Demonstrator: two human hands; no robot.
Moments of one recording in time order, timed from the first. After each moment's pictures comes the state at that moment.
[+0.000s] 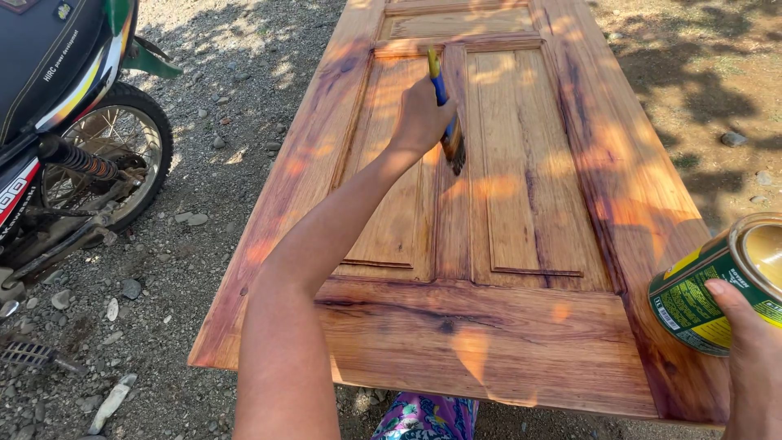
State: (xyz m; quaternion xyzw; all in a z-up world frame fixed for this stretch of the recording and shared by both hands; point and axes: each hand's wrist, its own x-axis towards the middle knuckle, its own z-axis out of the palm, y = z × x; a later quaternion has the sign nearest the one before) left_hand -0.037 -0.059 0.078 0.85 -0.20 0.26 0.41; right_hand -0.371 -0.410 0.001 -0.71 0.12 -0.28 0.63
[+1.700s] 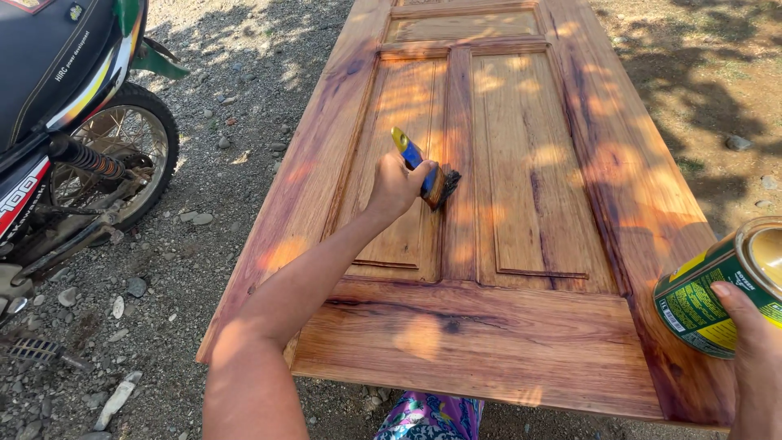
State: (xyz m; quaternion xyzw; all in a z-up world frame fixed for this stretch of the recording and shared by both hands) left_hand -0.128 -0.009 0.031 0.84 -0.13 0.20 0.49; right_hand -0.353 -0.454 -0.062 -0.71 0.13 -0.26 0.64
